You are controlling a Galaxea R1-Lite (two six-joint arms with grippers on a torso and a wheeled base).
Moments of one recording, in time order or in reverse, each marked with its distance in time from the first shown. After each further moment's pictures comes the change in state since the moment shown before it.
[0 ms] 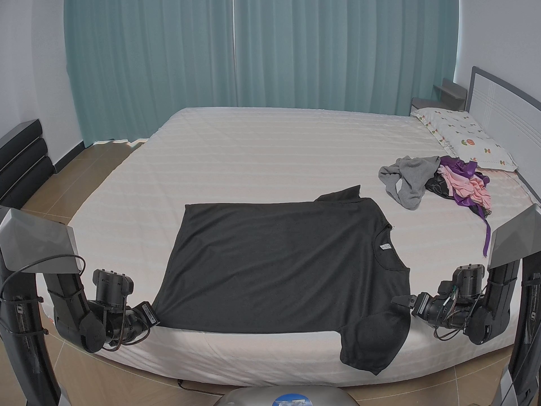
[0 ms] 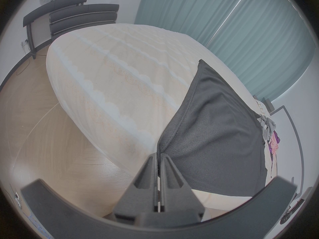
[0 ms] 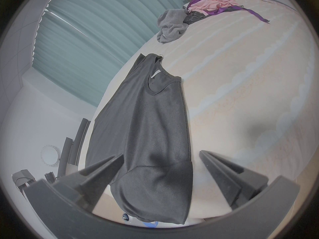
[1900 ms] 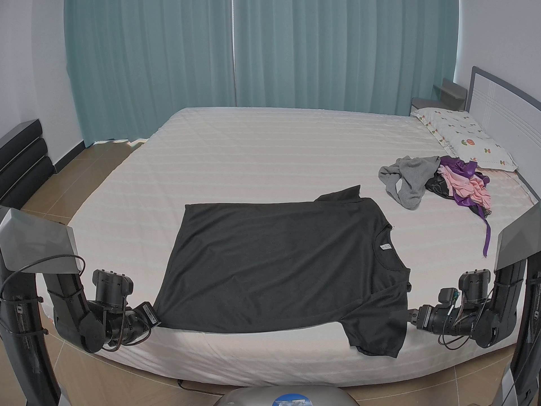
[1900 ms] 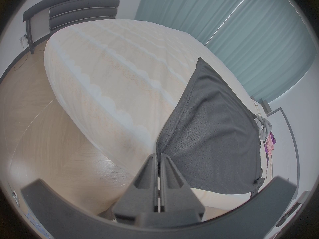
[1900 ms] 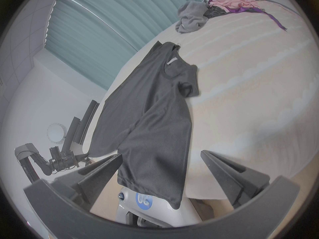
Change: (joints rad) left arm 0.000 -0.001 0.004 -0.001 -0.043 -0.024; right arm -0.031 -0.030 0.075 0.024 0.154 -0.188
